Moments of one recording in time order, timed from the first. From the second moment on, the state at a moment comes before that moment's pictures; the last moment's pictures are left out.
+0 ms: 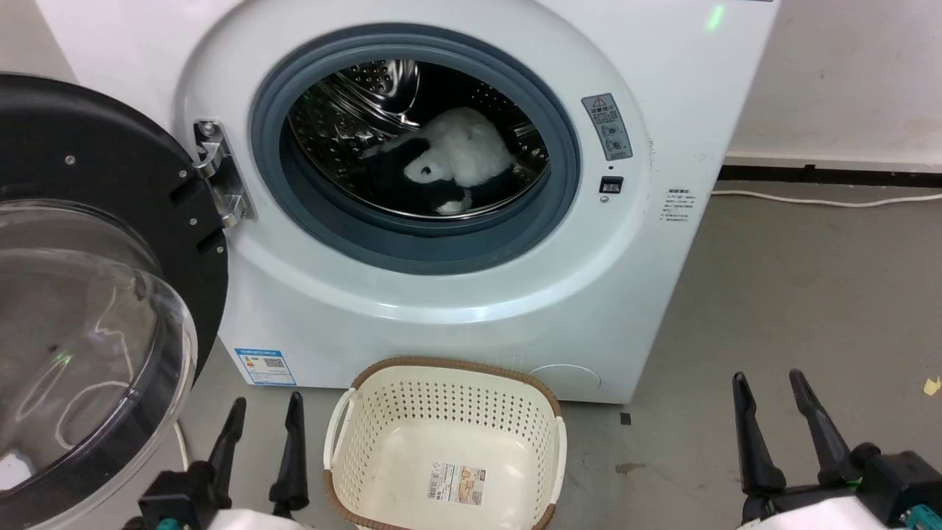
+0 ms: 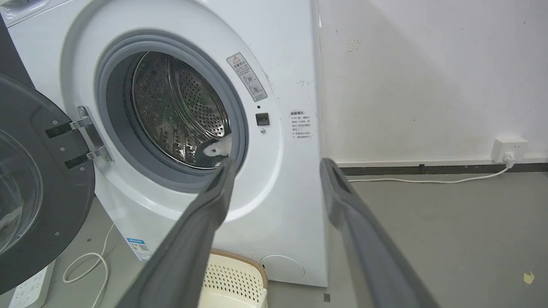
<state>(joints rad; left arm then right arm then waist) 0.05 0.15 -0.08 0.10 -0.35 -0.01 -0.26 0.06 -0.05 -0.02 0.04 0.20 0.13 -0.26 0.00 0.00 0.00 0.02</state>
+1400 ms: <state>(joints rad) 0.06 0.10 -0.05 0.10 -0.14 -0.06 -0.22 0.08 -0.05 -0.03 0.06 0.16 0.13 -0.22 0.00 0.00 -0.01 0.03</state>
